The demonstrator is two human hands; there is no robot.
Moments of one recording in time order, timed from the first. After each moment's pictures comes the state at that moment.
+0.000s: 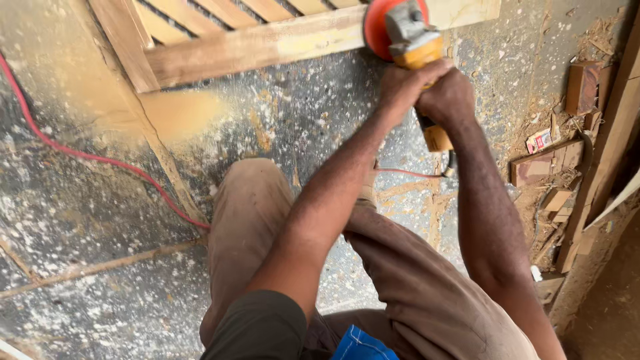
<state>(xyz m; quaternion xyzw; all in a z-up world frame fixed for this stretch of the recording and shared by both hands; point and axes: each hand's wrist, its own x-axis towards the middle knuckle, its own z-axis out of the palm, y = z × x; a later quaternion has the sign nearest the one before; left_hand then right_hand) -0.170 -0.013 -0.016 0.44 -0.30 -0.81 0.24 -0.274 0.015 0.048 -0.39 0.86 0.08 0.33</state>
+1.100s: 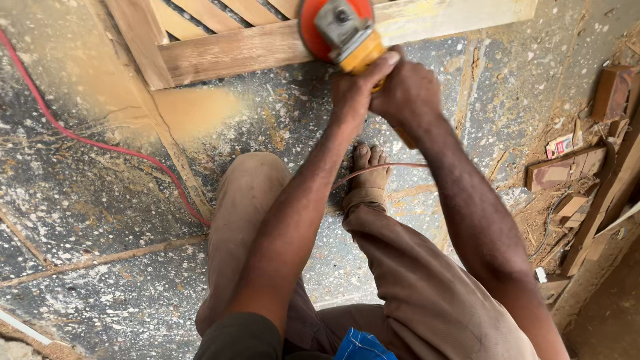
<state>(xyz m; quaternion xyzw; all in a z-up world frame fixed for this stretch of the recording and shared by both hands) -0.049 -0.042 -0.004 0.48 -0.16 -0.79 0.35 -0.147 -0.048 0.092 -0.58 0.74 0.09 0.32</state>
